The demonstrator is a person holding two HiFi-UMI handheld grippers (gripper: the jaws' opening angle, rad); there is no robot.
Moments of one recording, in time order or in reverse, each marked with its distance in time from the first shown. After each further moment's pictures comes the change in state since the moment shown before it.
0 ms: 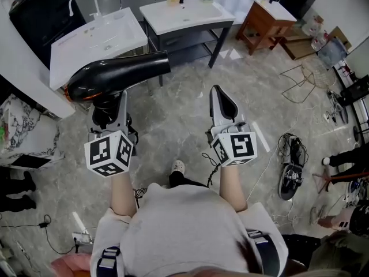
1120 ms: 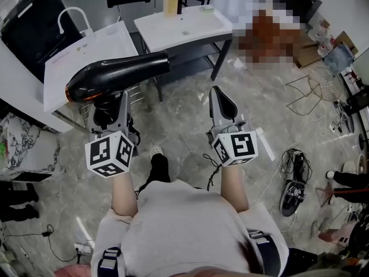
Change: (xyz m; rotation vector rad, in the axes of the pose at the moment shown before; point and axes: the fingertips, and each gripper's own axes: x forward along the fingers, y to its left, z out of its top) left arm 0.155 -0.032 0.000 0.003 -0.017 0.011; right arm 0.119 -0.106 -0.031 0.025 -0.008 0.035
